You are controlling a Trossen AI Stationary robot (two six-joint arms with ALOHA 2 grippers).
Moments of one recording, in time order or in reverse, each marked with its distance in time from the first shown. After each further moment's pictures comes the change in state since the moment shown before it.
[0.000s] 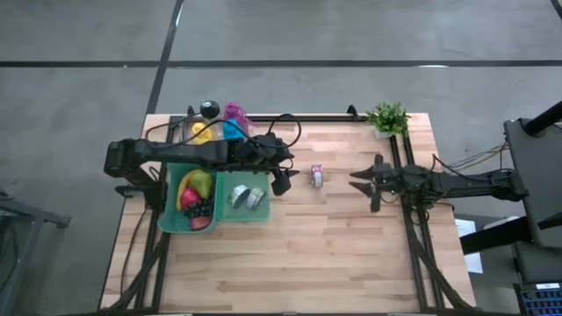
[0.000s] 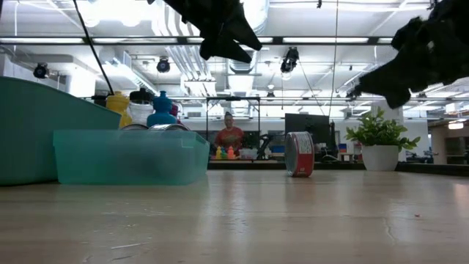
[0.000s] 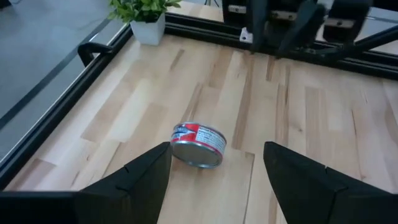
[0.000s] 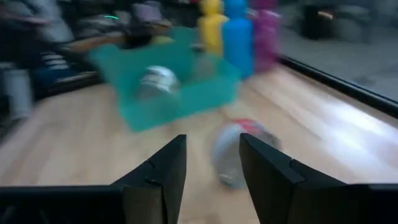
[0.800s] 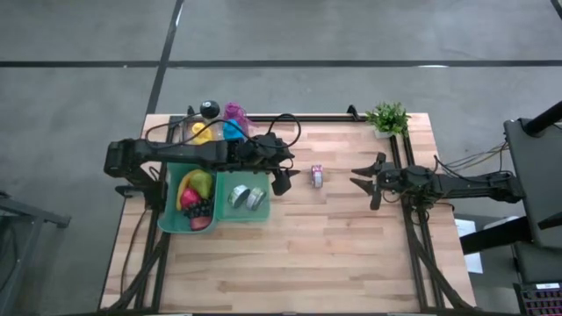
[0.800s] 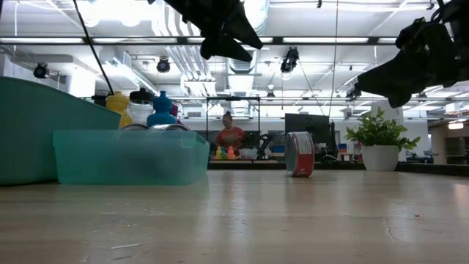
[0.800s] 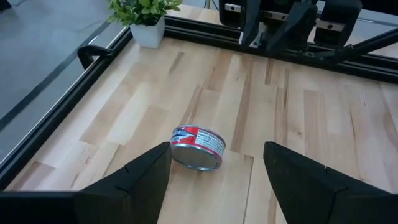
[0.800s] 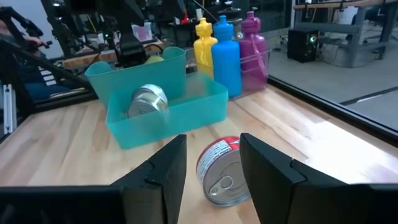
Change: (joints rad) left arm 0.000 0.000 -0.001 0.012 0.000 -0.001; right arm 0.000 -0.063 -0.043 0.056 0.051 -0.046
